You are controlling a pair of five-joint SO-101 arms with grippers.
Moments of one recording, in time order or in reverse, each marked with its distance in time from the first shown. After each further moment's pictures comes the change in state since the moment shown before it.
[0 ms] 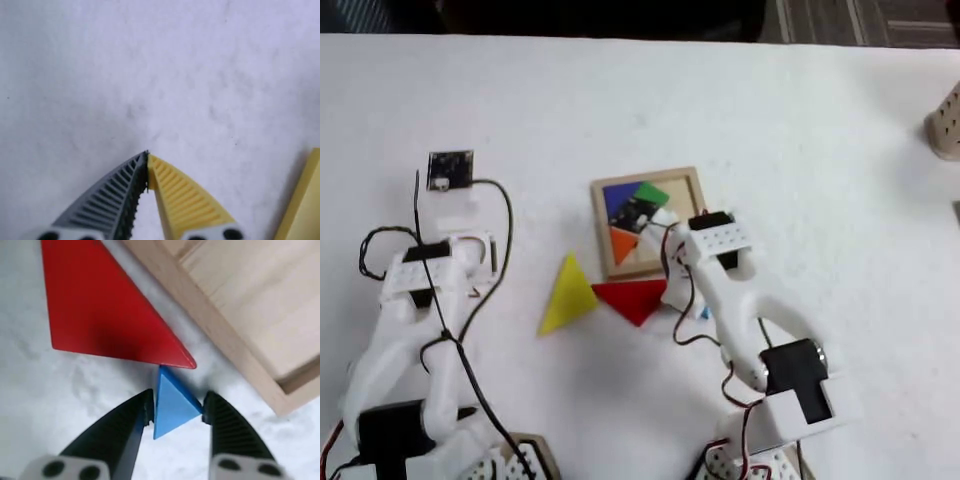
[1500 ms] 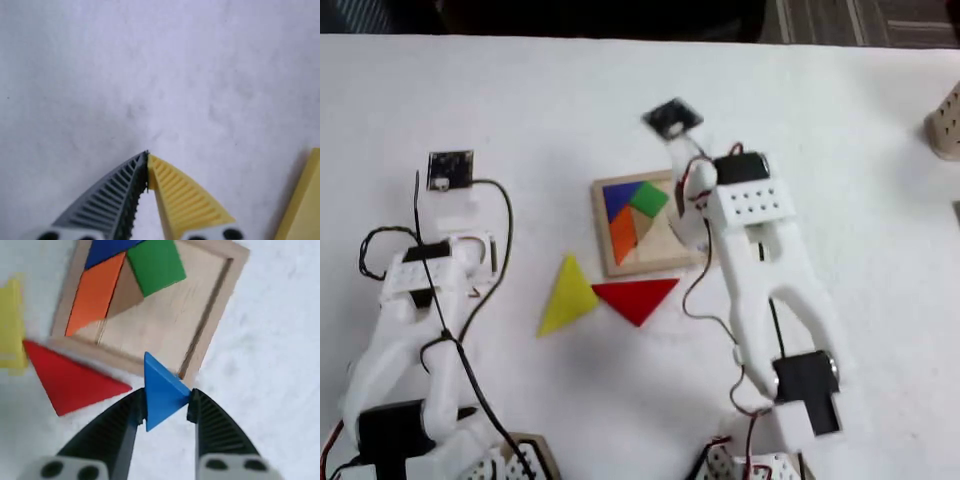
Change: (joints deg) left arm 0.0 0.0 0.0 0.0 0.0; right arm 4.3 -1.7 -29.0 14.8 -25.6
